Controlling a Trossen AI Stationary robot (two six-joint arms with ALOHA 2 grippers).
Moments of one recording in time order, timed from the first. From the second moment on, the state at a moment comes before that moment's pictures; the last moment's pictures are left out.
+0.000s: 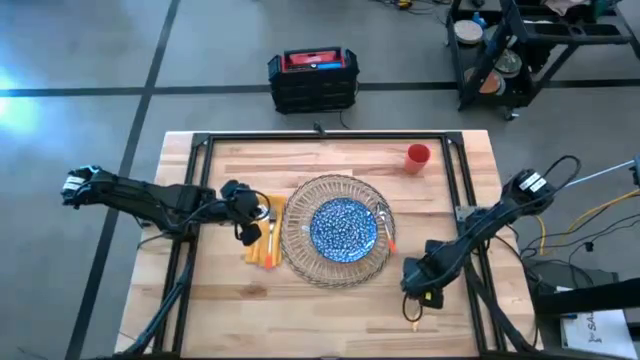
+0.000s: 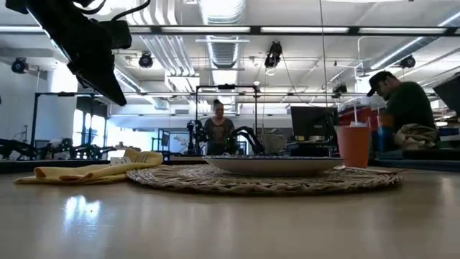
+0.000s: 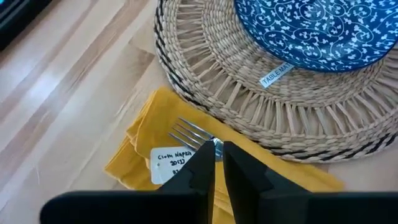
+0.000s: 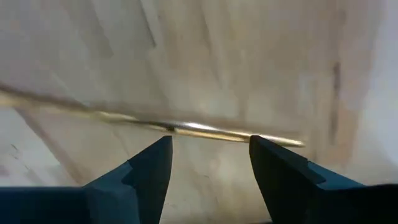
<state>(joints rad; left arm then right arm) -0.13 0.95 0.67 -0.65 -0.38 -0.50 0.65 1.56 0.83 -0.89 -0.20 0.92</state>
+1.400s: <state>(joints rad) -0.14 0.95 0.66 -0.67 -0.35 -0.52 0.89 1.81 1.15 -0.81 -0.30 1.56</state>
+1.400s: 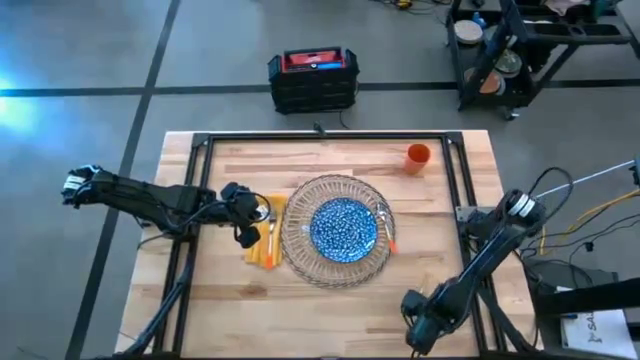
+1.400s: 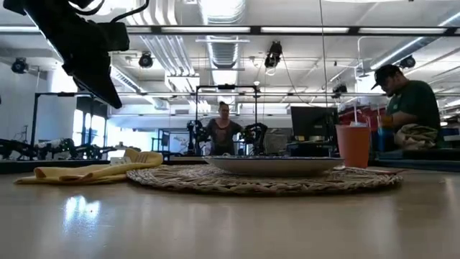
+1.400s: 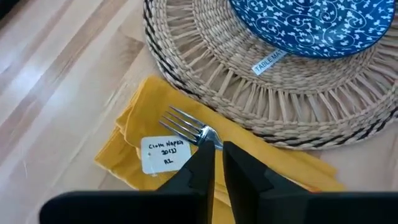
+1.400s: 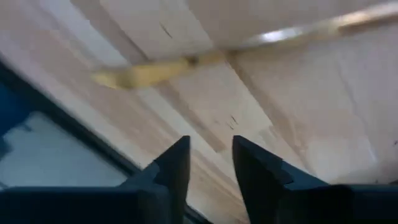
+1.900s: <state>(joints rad) -0.14 0.95 0.67 -0.65 -0.36 -0.48 0.76 1.90 1.16 -0.66 -0.32 1.32</state>
